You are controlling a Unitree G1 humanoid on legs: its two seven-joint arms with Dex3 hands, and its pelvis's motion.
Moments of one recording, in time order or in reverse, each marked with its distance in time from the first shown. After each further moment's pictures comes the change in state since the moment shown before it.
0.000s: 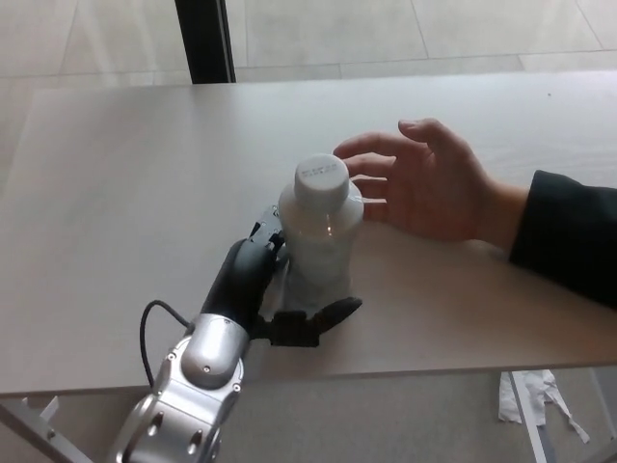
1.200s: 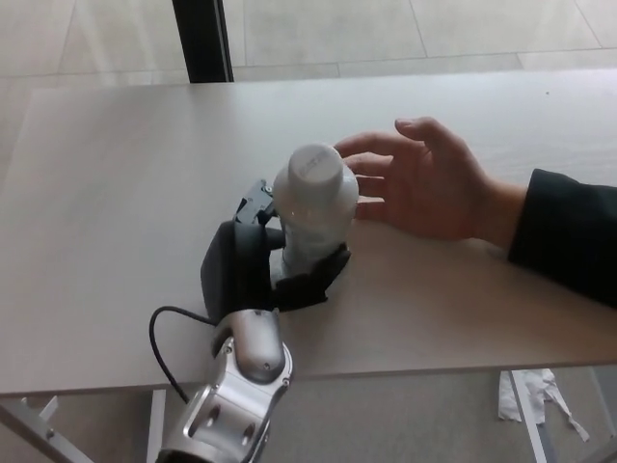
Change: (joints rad) left_arm -0.134 -0.146 0.064 0.366 0.161 -0.316 0.483; right_arm -0.032 -0.009 0.006 0.038 -0.015 -0.014 0.003
